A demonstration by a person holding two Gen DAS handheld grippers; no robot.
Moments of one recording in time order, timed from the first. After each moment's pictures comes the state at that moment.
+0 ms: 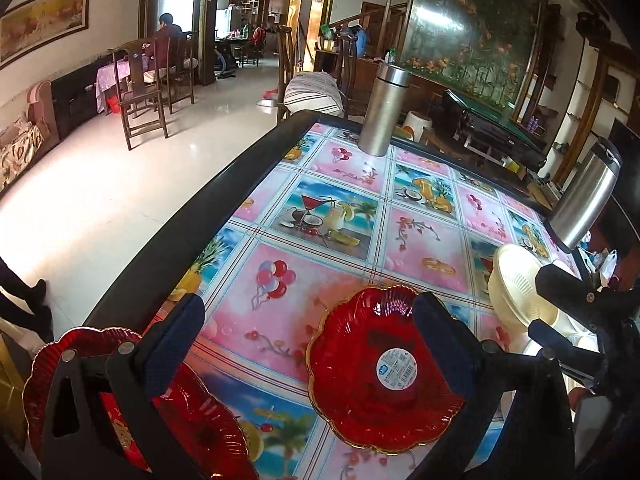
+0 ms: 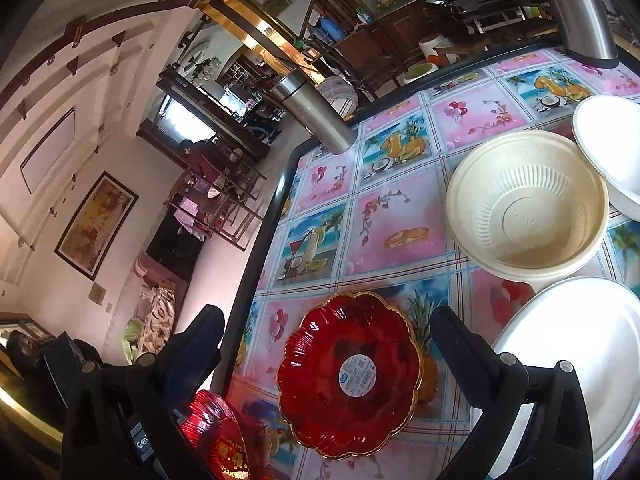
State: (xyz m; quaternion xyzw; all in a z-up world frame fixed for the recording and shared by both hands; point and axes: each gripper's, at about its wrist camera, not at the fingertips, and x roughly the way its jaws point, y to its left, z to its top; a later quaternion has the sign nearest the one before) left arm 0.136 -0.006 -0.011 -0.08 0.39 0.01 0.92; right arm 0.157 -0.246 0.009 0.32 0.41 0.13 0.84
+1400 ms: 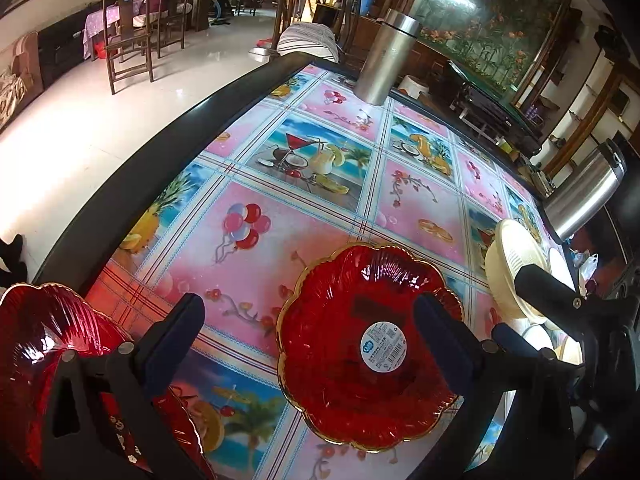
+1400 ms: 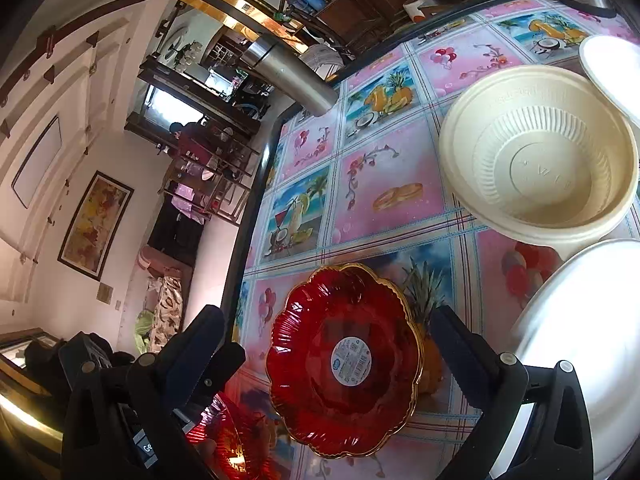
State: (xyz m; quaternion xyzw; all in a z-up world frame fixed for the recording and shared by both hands) left arm 0.152 -0.016 -0.052 -0.13 0.47 -0.01 0.87; right arm 0.177 -0.246 -0.033 0.35 0.47 0.13 0.80
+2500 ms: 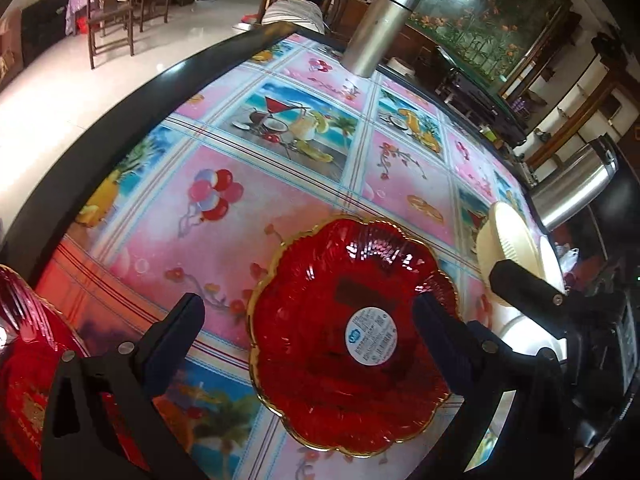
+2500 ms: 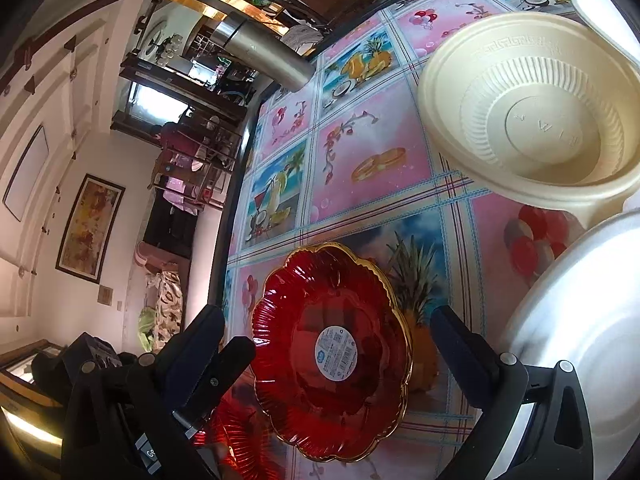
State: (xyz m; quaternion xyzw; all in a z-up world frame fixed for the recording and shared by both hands) left arm 0.159 -0.017 -0.074 -0.17 0.50 -0.06 0.85; right arm 0.185 -0.244 -0.059 0.36 0.50 0.12 0.78
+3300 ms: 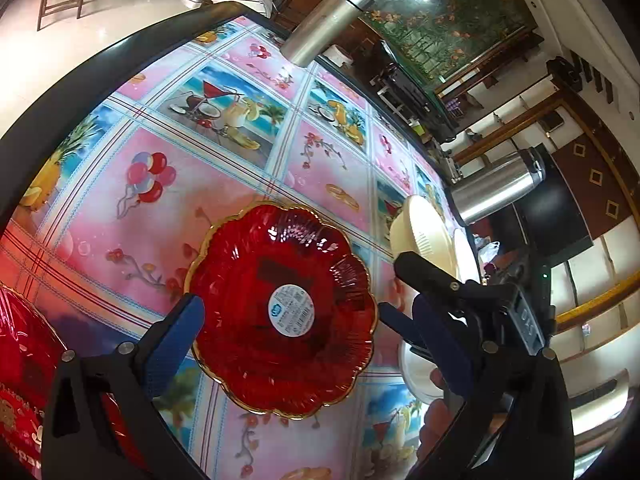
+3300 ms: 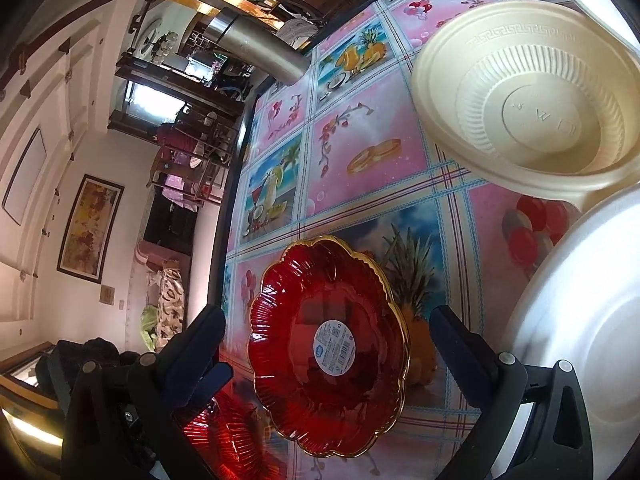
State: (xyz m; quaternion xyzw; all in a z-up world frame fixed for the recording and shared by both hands) left arm 0.157 -0.008 -0.057 -0.25 0.50 -0.18 0.81; right arm 0.185 -0.245 -0.062 0.37 0.51 0.12 0.77
